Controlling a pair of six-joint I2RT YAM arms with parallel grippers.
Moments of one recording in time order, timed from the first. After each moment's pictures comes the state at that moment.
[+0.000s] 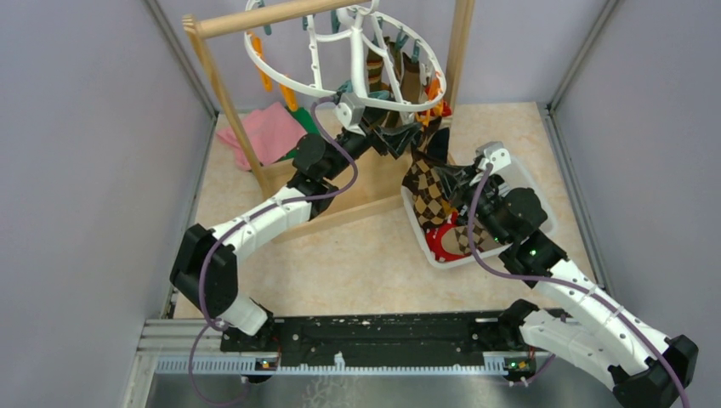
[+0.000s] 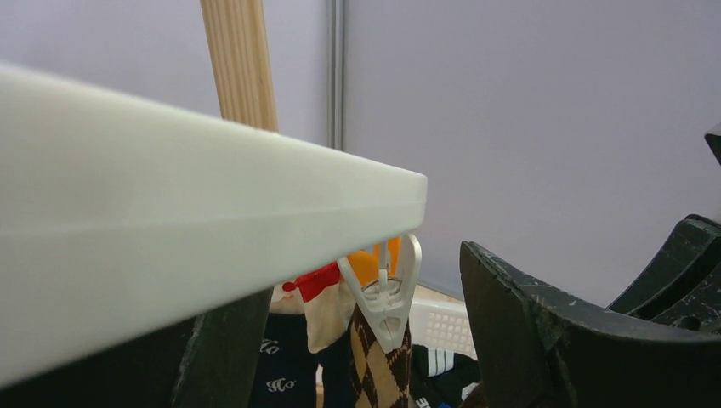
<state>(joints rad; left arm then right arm) -0.66 1.54 1.17 0.87 0.32 -0.20 0.64 0.79 0.71 0.20 0.10 0.05</state>
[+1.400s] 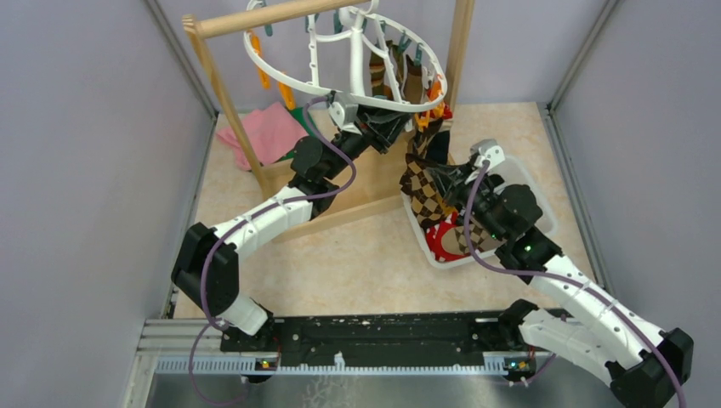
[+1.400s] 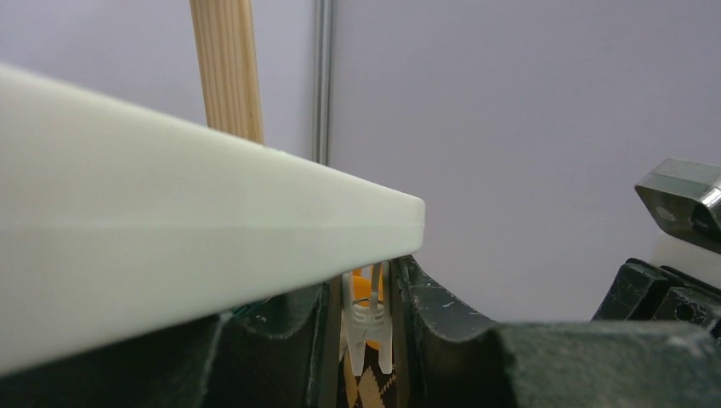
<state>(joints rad) -0.66 1.55 1.17 0.96 0.32 -0.28 0.63 0.82 0.71 0.24 0.02 0.09</state>
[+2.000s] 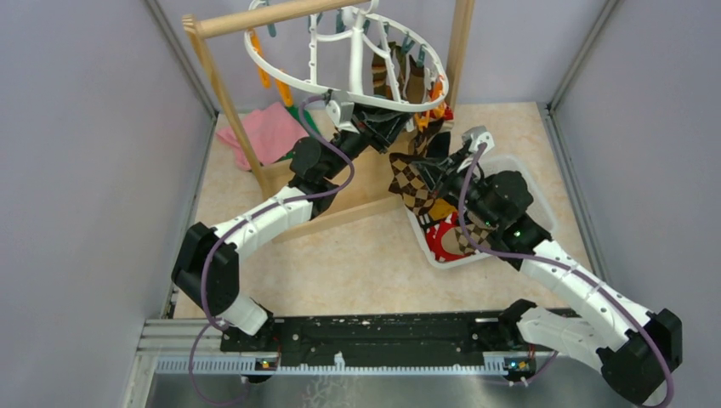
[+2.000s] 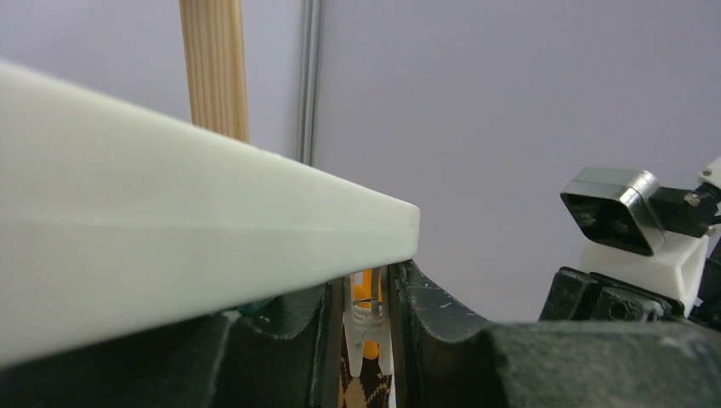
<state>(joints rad) -0.66 1.55 1.17 0.99 0.33 -0.34 0.62 0.95 0.76 0.31 -0.12 0.21</state>
